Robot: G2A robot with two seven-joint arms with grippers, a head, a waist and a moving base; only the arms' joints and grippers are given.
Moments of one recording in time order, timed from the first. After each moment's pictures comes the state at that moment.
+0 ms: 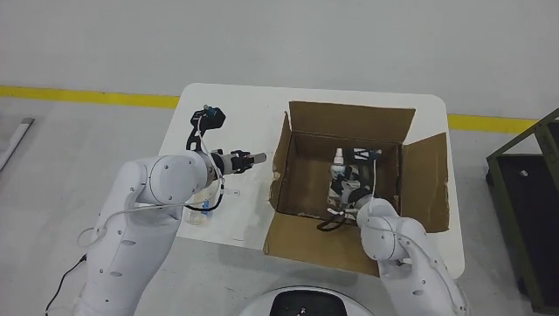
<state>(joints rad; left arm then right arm) 0.91 -1.24 -1.25 -1.83 0.79 0.39 -1.28 -1.32 -1.37 1.27 -1.84 -1.12 0.29 0.69</state>
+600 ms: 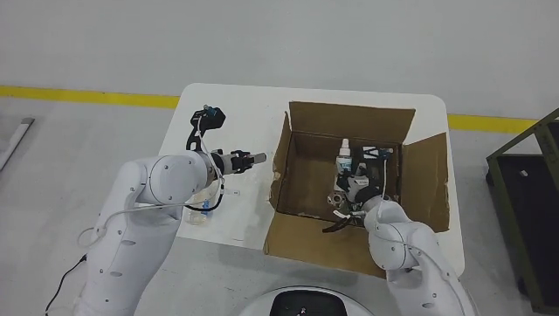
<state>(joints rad) 0.91 -1.24 -1.25 -1.83 0.79 0.39 -1.28 -1.37 -1.36 1.31 -1.94 -1.15 0.25 0.65</state>
